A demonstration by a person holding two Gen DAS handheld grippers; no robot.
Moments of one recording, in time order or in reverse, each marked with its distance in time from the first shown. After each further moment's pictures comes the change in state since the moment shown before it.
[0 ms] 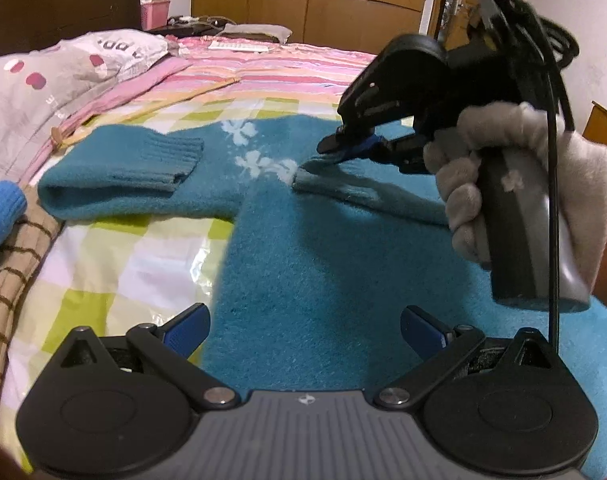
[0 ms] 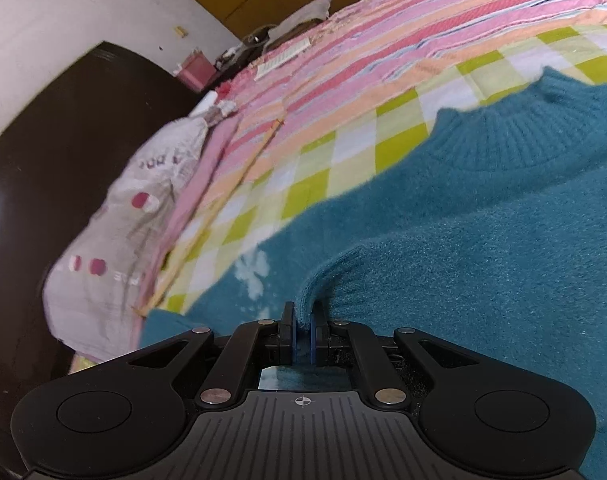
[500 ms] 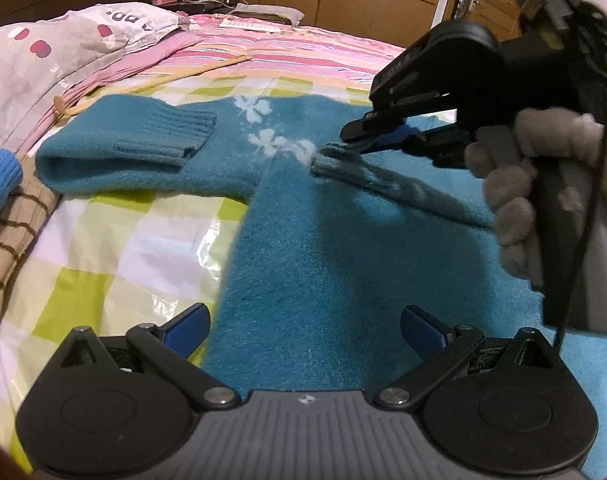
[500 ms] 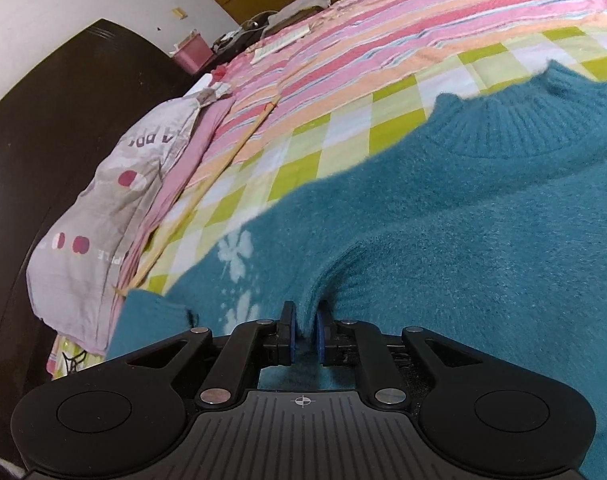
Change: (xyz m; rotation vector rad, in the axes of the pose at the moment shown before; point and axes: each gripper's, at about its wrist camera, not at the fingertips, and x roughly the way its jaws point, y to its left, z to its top) left arm 0.012 0.010 0.000 -0.049 0.048 -0.006; right arm -0.006 0.006 -0.007 -0.061 0.008 -0.028
